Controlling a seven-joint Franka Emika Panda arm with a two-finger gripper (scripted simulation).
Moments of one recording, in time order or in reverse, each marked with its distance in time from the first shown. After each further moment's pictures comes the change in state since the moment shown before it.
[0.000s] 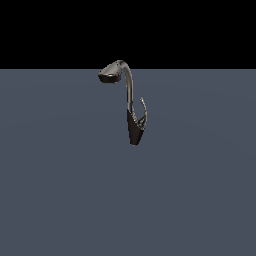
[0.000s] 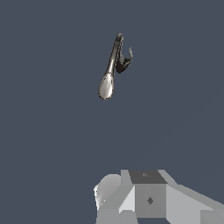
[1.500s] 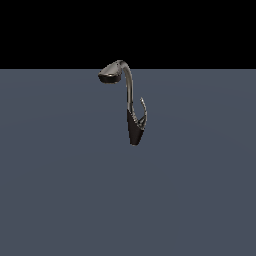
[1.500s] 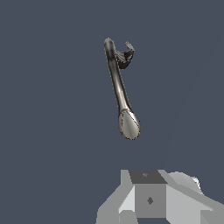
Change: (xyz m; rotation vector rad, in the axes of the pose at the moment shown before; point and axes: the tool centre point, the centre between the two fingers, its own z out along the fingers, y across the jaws) arm 0.119 -0.021 0.077 0.191 -0.183 0.495
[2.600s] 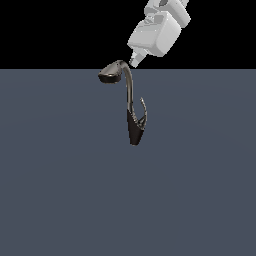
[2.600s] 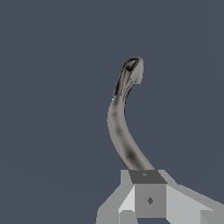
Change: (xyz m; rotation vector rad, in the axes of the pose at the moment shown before) arm 0.170 -0.015 0.114 0.279 -0.260 0.714
